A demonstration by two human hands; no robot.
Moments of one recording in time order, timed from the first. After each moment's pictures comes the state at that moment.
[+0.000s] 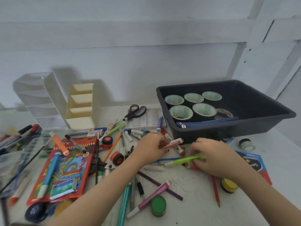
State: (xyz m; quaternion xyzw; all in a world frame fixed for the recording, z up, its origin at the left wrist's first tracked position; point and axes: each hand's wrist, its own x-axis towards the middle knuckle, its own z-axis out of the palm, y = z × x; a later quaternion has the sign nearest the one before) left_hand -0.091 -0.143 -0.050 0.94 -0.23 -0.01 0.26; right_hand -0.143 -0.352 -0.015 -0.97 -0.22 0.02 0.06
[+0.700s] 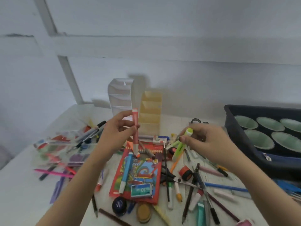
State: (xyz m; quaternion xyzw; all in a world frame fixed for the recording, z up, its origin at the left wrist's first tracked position) left_hand -0.141 0.115 0.029 0.77 0.05 0.16 0.61; right_hand -0.105 -0.140 0.050 -0.85 -0.31 -0.01 0.43
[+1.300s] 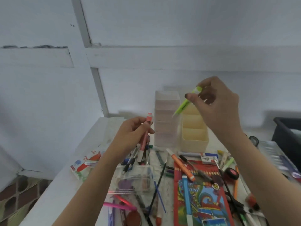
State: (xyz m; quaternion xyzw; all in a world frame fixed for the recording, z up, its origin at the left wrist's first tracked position) left_hand -0.121 0.259 0.056 0.77 0.04 0.10 0.62; right_hand -0.054 0.056 0.103 -0.76 -0.26 -0.35 0.48
